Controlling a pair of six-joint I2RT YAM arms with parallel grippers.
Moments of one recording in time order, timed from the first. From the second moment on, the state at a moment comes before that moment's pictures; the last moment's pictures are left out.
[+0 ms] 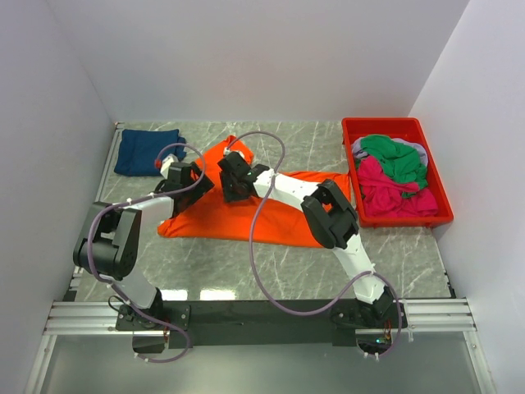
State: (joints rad) left arm -0.23 1.64 0.79 0.13 -0.15 -0.86; right arm 0.81 2.30 1.83 -0.45 0.09 0.53
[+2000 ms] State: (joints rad) left arm -0.14 1.64 0.76 0.23 -0.04 -0.86; right arm 0.77 2.26 1.74 -0.38 0.21 0.59
